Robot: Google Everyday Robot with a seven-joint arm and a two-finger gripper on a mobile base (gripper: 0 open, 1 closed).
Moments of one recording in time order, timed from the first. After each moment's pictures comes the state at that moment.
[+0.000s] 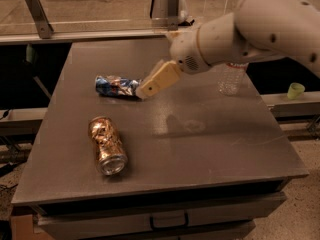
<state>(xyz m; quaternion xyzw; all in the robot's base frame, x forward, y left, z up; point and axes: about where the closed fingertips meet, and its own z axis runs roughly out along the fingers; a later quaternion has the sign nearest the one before) 0.581 0.012 0.941 -0.53 0.69 0.19 0.46</state>
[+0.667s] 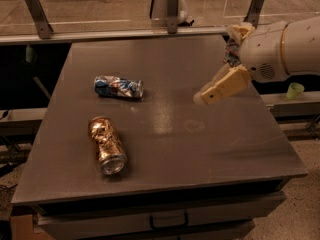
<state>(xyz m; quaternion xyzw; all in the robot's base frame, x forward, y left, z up) 0.533 -0.112 0.974 -0.50 0.70 0.12 0.49</state>
